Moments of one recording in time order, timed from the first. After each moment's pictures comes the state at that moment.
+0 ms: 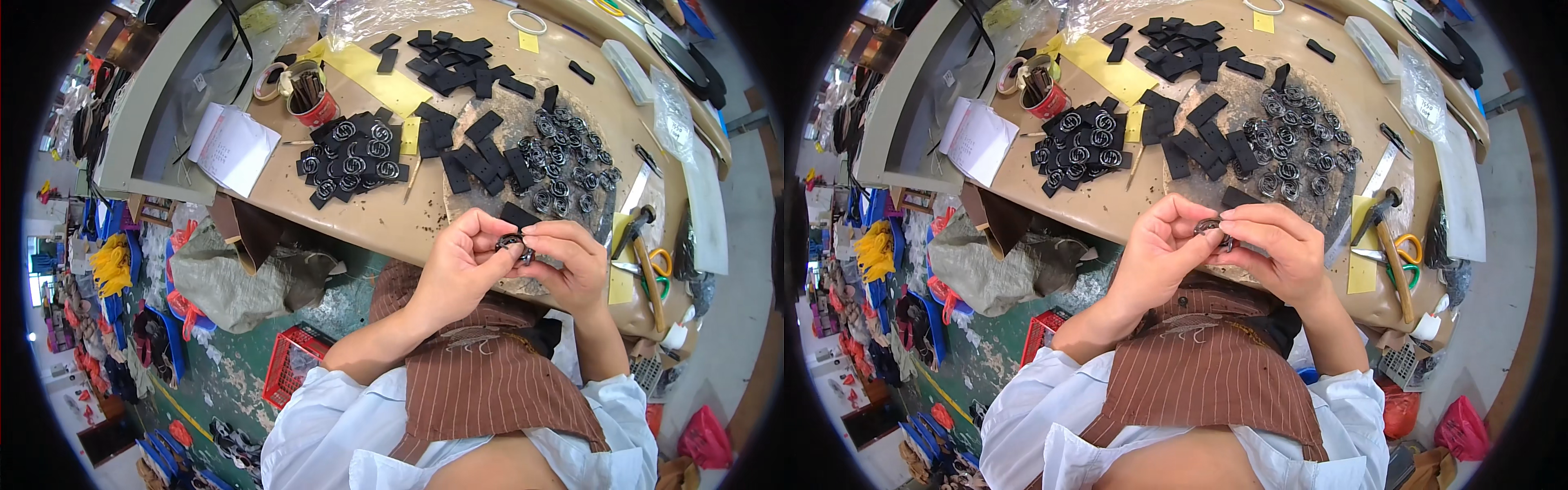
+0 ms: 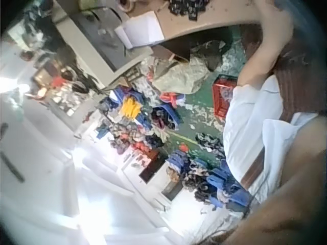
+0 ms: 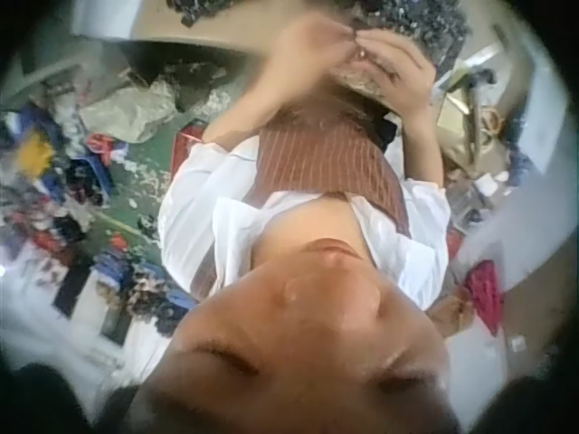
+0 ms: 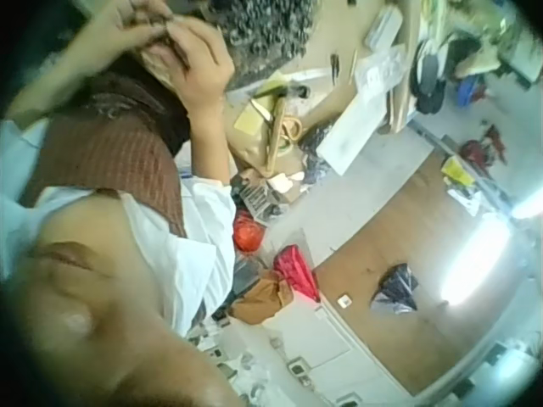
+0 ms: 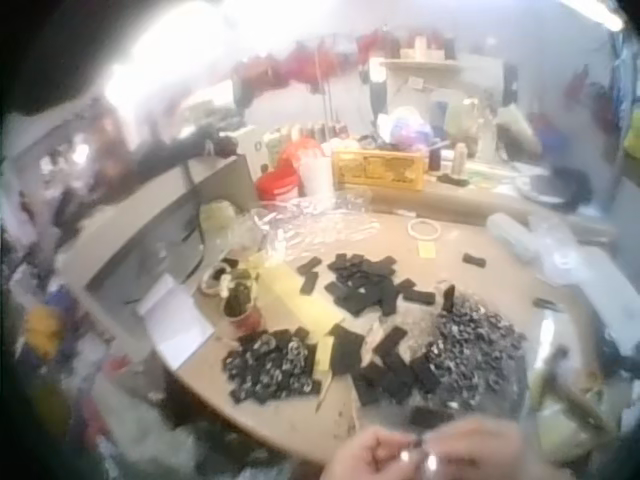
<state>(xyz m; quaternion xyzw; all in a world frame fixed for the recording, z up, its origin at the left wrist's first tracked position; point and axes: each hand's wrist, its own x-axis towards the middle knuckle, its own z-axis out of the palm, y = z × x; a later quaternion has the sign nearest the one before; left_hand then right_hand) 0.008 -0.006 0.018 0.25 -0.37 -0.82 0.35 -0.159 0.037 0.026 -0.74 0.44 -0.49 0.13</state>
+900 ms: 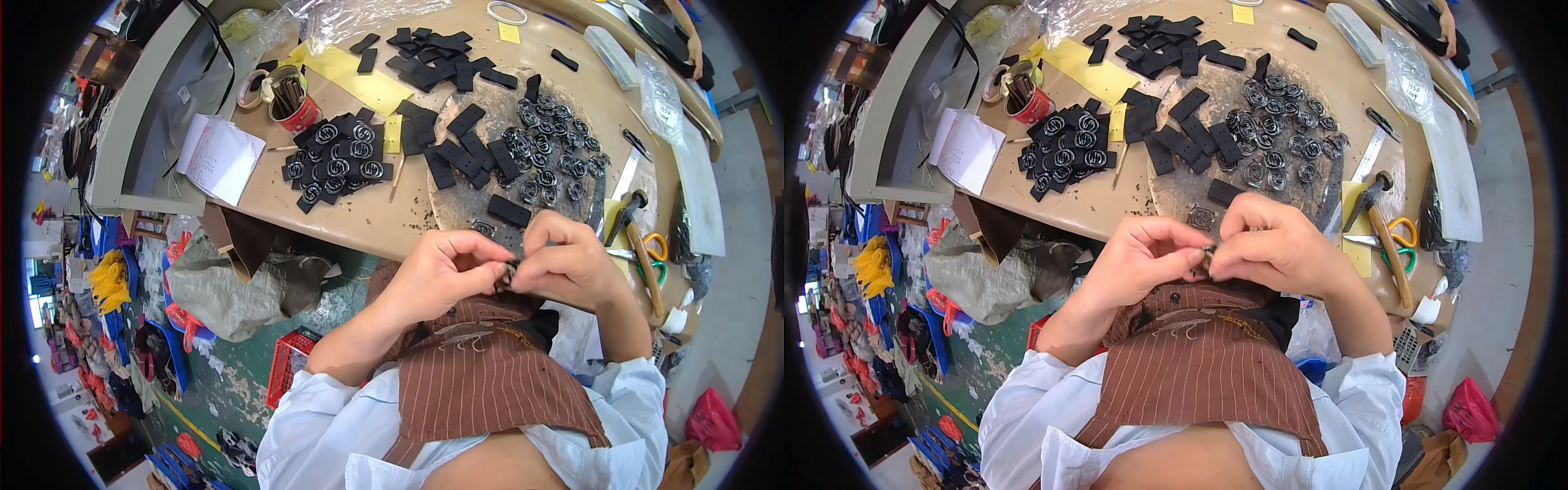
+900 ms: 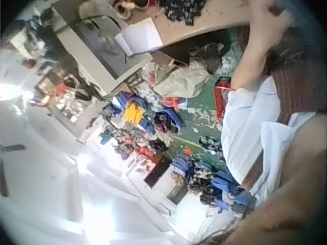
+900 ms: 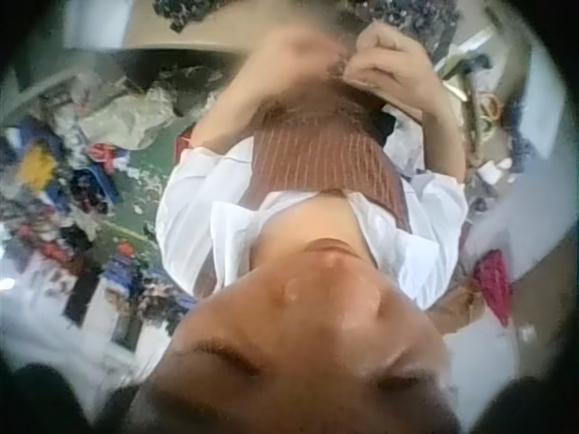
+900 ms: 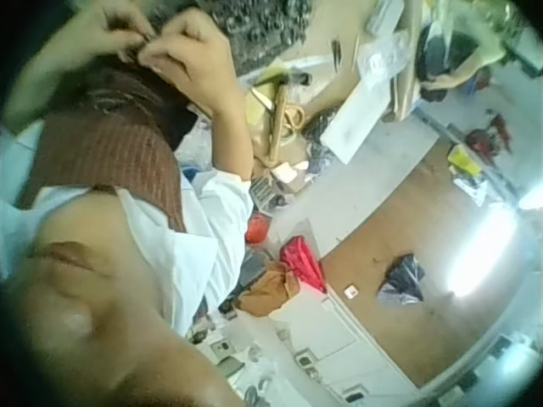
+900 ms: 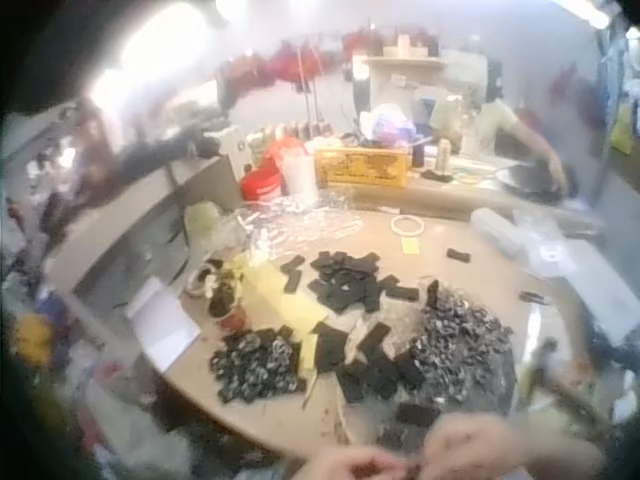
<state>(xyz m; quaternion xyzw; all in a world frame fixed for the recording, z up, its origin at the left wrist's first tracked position) 0.028 -0.016 0.023 0.26 -0.48 -0.82 0.18 -0.178 0.038 0.055 -0.77 0.39 -0.36 0.34</state>
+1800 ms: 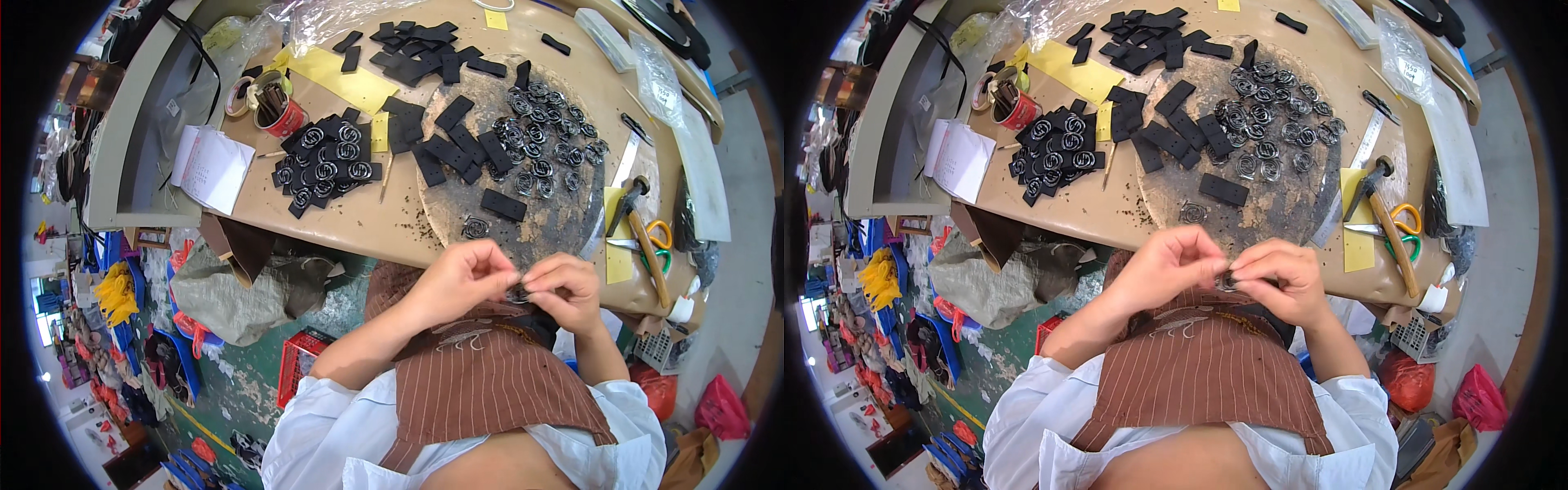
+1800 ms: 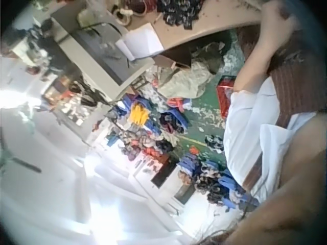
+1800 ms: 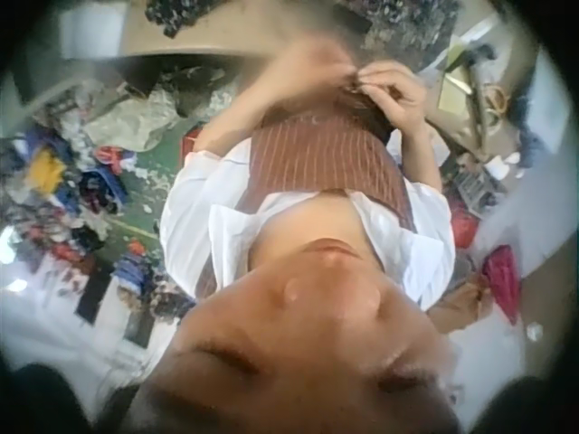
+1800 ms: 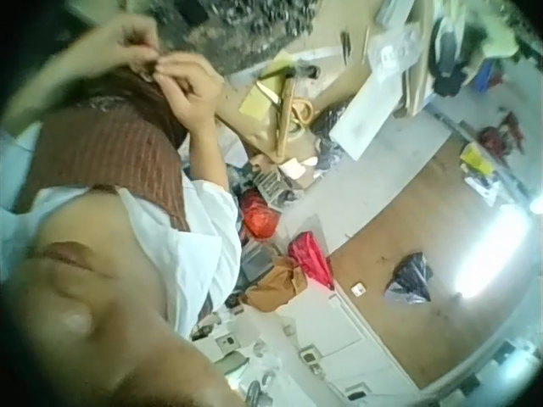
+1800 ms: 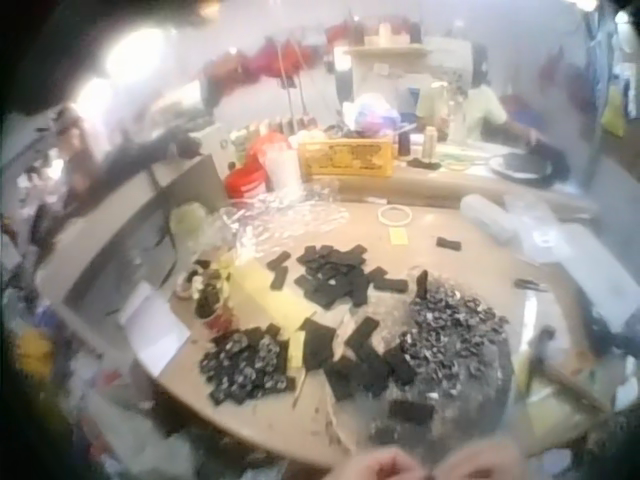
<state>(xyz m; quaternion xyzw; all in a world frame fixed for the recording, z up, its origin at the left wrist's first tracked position) 0.006 0.000 -0.013 0.28 -0.51 -0.80 0.13 -0.177 0.101 -0.007 -0.59 0.47 -0.53 0.39</state>
